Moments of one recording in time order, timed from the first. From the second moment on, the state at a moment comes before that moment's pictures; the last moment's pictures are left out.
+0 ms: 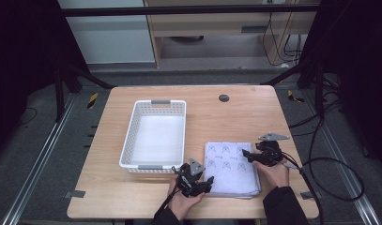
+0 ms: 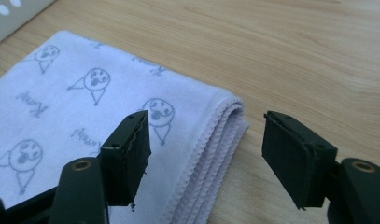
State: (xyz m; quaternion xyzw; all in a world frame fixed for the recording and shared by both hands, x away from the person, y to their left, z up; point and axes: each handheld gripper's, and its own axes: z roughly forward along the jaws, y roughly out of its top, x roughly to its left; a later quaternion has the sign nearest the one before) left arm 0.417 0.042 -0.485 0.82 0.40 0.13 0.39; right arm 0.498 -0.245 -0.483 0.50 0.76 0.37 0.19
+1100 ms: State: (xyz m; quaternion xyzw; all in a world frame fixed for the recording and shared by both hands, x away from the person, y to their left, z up) left arm 0.419 0.031 -0.495 0.82 0.42 0.09 0.38; right arm 0.502 -0.241 -0.498 0.52 0.76 0.39 0.10
